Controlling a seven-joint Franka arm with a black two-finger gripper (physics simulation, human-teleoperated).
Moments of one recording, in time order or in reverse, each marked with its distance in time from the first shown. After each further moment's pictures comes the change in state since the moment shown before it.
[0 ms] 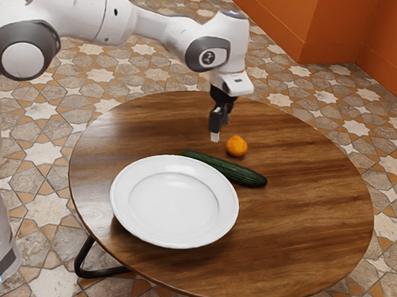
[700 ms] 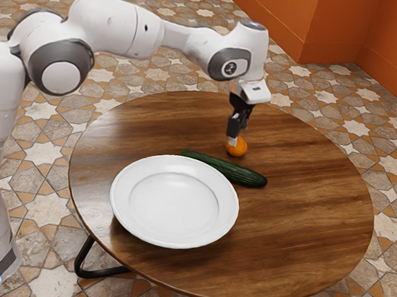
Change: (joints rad) arm 0.014 0.210 -0.001 0.213 -0.027 0.009 0.077
